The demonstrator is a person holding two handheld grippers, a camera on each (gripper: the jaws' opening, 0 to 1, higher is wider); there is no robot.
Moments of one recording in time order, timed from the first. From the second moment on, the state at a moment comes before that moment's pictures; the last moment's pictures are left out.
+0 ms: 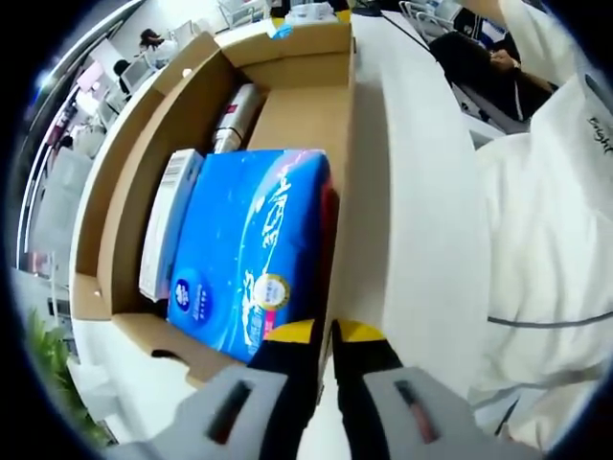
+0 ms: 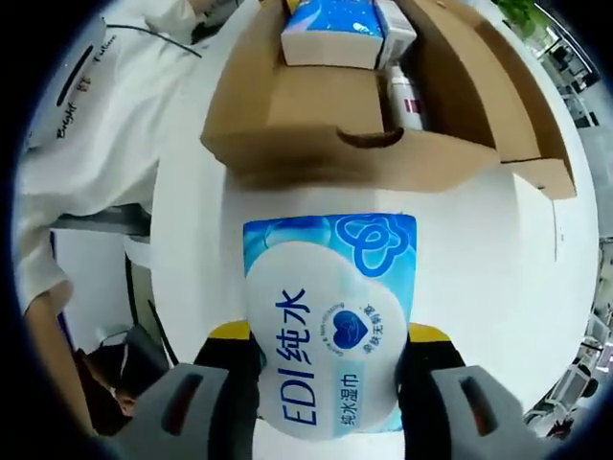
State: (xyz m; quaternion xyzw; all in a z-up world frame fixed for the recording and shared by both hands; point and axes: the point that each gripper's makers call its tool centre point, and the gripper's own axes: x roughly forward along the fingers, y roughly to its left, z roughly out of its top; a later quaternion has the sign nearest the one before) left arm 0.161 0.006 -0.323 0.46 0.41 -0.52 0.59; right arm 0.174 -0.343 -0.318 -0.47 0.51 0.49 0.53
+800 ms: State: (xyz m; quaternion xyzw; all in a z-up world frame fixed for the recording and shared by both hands) left arm 0.161 0.006 -0.322 0.46 0.41 -0.52 0.59; right arm 0.188 -0.352 -0.316 -0.49 0.46 0.47 0.57
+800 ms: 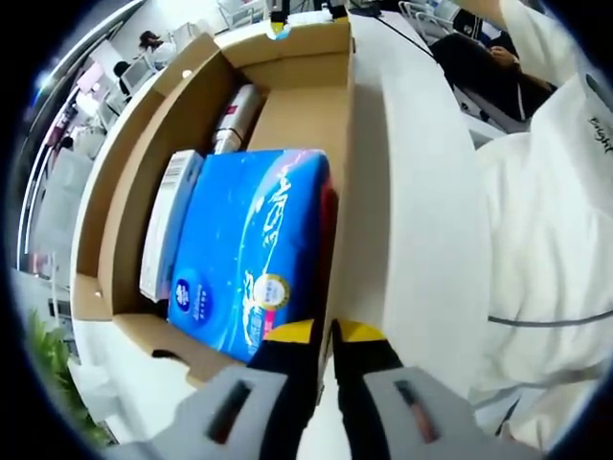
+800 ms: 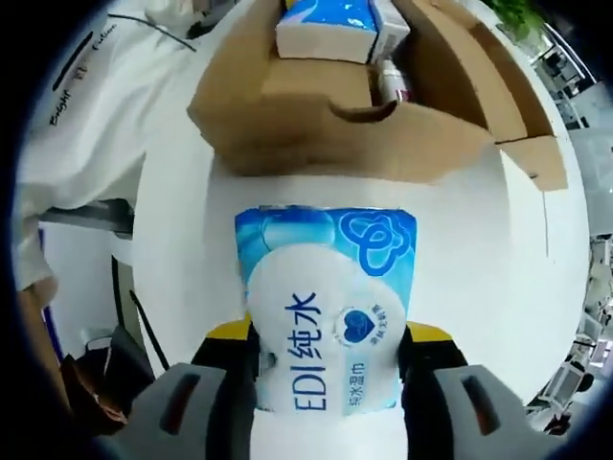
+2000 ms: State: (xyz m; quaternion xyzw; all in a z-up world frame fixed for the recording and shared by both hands) left arm 0.154 0.005 -0.322 0.46 0.40 -0.53 0.59; right arm 0.200 -0.333 -0.160 -0.09 0.10 0.39 0.91
